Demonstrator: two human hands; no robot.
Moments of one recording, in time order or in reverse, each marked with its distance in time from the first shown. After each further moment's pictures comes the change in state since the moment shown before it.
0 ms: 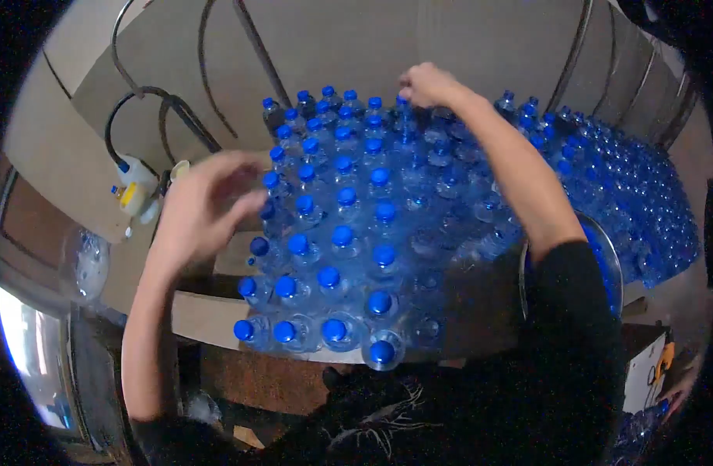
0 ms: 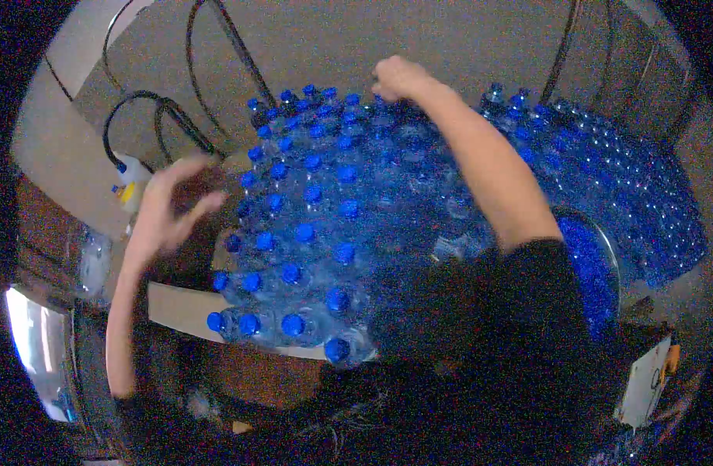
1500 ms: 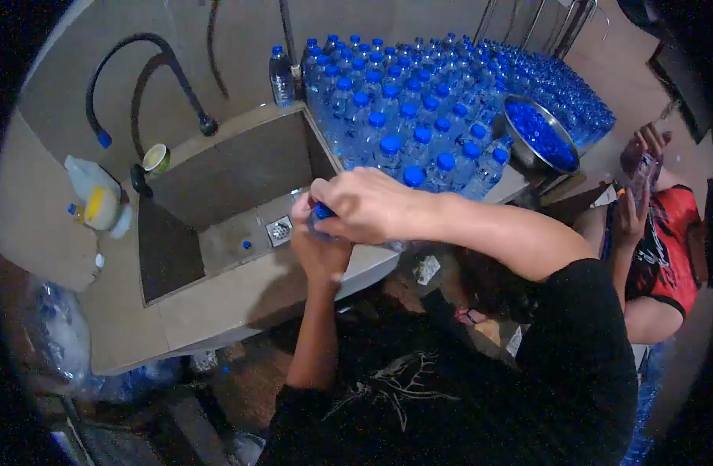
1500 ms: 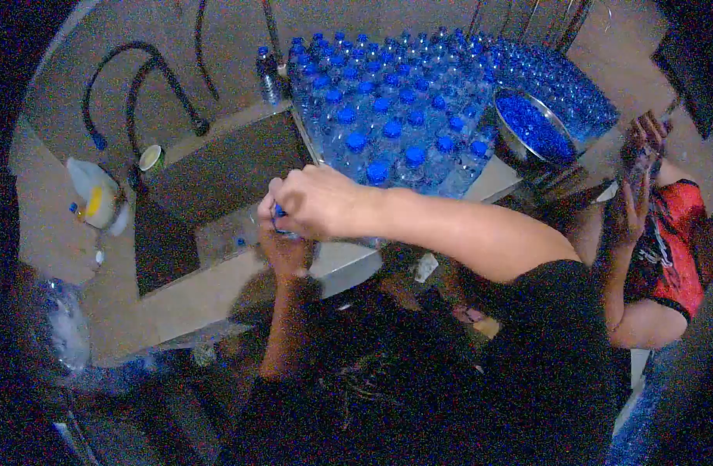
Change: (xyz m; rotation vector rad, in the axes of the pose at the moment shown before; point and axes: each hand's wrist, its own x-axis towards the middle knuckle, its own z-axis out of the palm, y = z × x) left_hand -0.222 -0.189 0.106 -0.854 0.398 -0.065; right_hand -0.151 -0.505 -0.038 0.376 -0.112 -0.119
